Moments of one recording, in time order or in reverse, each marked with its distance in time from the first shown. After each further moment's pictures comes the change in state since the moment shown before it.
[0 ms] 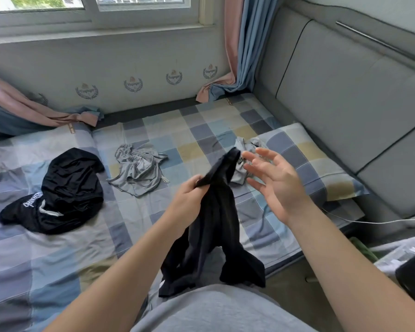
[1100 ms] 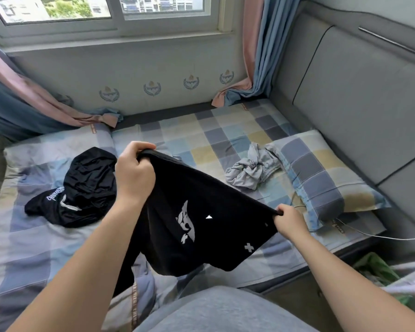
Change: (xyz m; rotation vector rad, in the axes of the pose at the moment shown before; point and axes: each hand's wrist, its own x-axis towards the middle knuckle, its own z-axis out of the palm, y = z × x) left_hand 0.006 0.039 -0.102 0.403 0.707 0.400; right_hand 0.038 0.106 -0.090 -1.263 0.180 0.211
